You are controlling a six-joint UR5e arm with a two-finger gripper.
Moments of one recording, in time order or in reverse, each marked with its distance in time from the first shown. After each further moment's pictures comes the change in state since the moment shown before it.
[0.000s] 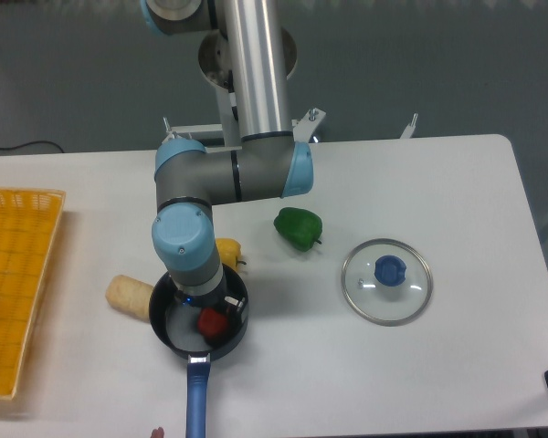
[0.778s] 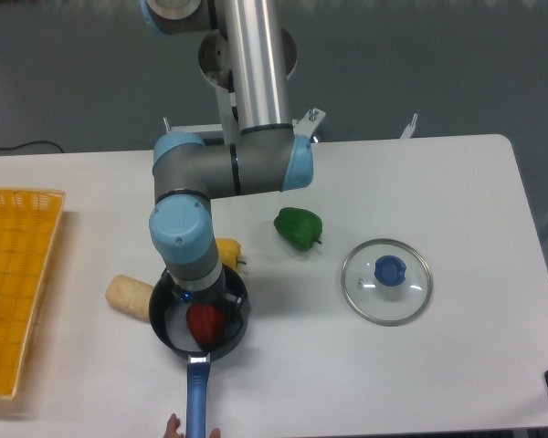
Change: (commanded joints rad) arm 0.003 0.058 0.003 0.006 -0.009 0.005
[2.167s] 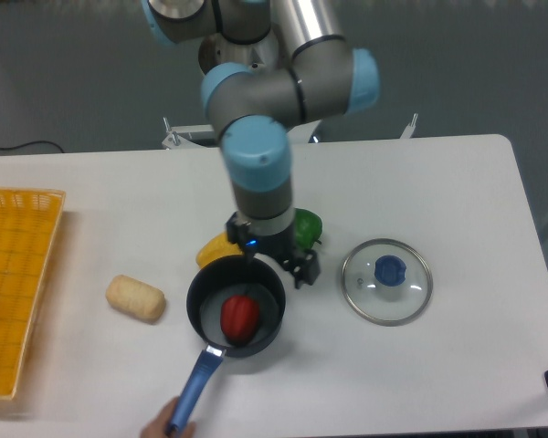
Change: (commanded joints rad) arm 0.268 0.169 0.002 -0.132 0.000 0.480
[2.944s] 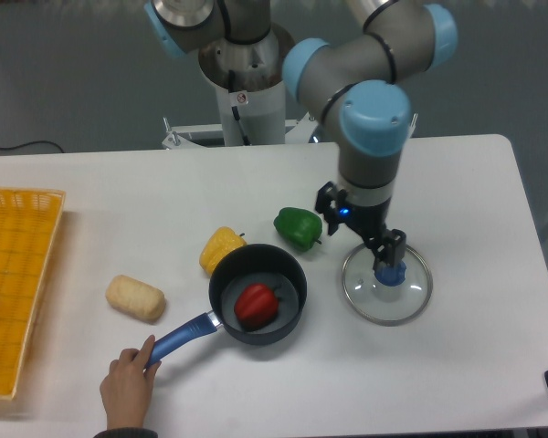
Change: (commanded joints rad) arm 0.181 -0.006 0.008 -0.046 -0.045 0.558
